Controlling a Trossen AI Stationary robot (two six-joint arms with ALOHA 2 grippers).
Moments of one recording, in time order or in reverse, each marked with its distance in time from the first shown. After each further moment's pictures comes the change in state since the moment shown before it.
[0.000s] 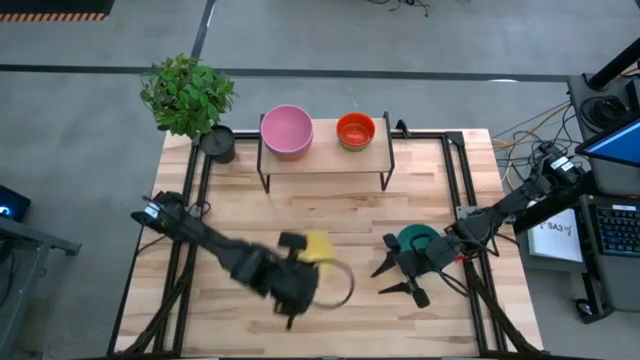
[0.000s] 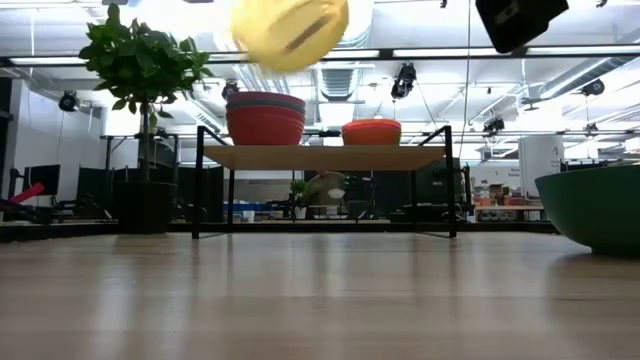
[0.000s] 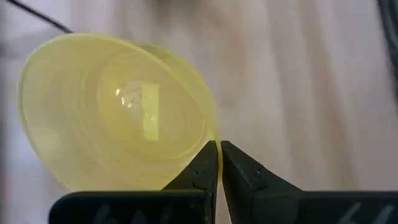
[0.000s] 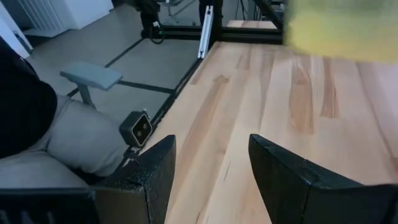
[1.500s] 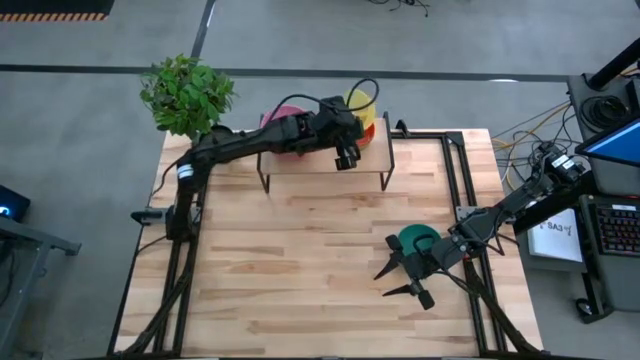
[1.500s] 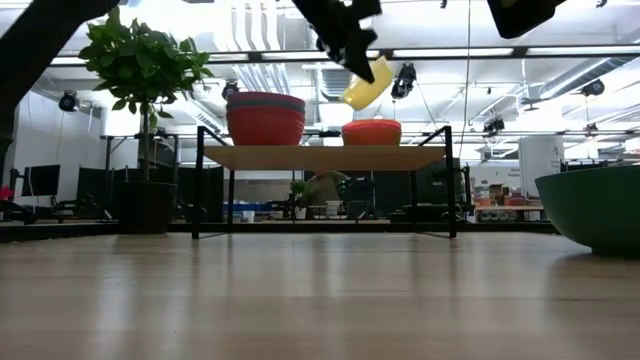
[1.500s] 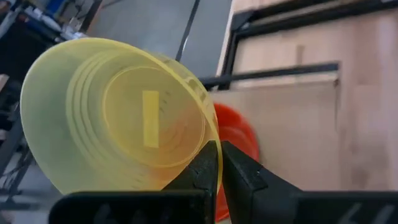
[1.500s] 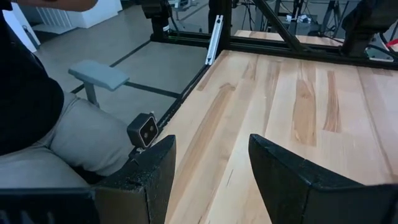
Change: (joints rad) left arm 0.780 0.126 0.192 0.530 0.014 0.709; right arm 0.026 -0.031 -0.002 -0.003 0.000 -0.054
